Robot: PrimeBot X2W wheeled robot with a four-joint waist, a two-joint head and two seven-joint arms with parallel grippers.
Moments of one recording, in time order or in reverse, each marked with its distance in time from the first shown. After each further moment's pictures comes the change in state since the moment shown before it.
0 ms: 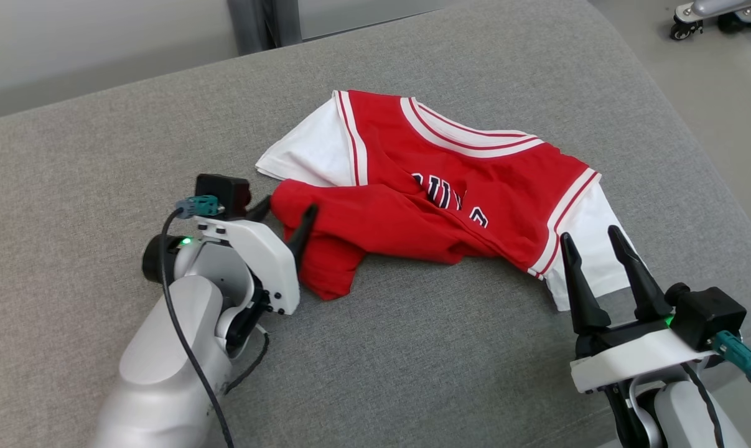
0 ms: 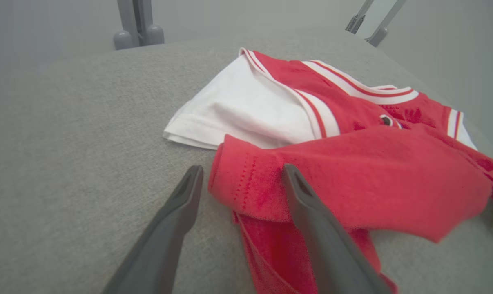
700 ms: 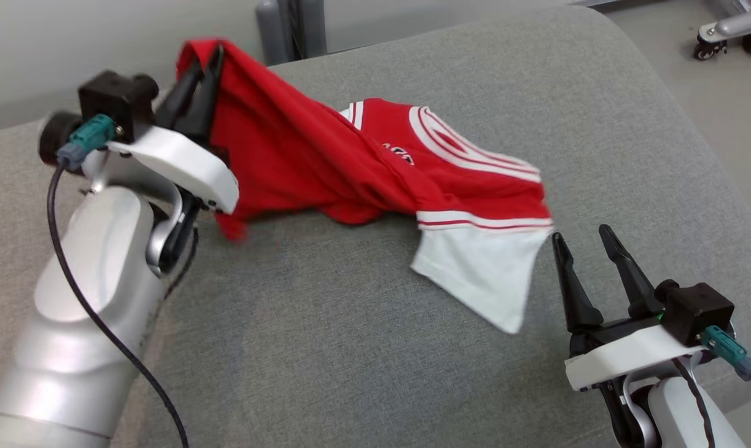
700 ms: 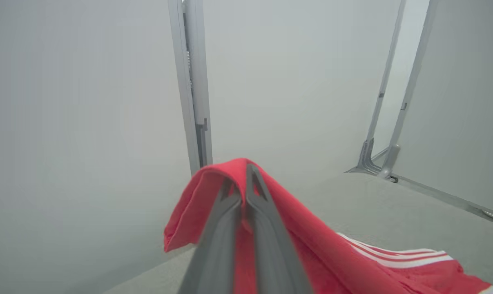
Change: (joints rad) left arm -0.152 0.137 -0.004 -0.129 0.033 0.024 -0.277; right arm -0.022 0.002 0.020 0.032 -0.014 0.000 0.000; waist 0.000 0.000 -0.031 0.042
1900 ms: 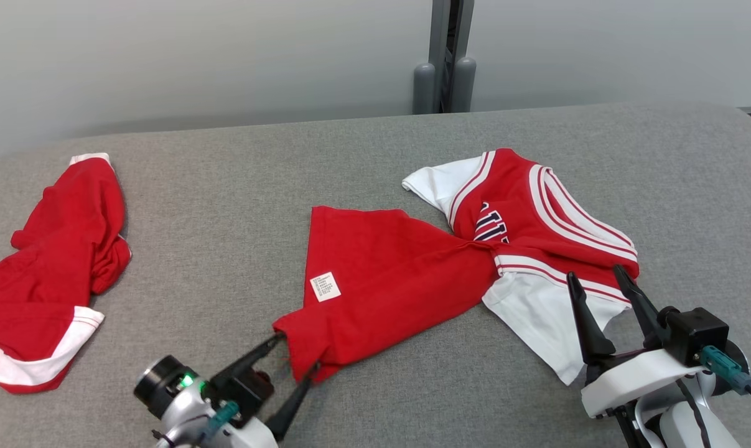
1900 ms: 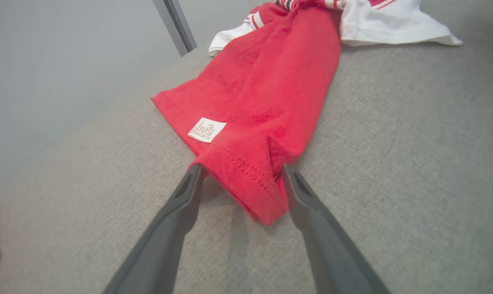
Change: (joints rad) left arm 0.540 0.141 -0.345 -0.159 0.240 0.023 -0.060; right arm 0.030 -0.035 -0.012 0.125 -0.028 0.000 -0.002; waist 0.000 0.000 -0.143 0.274
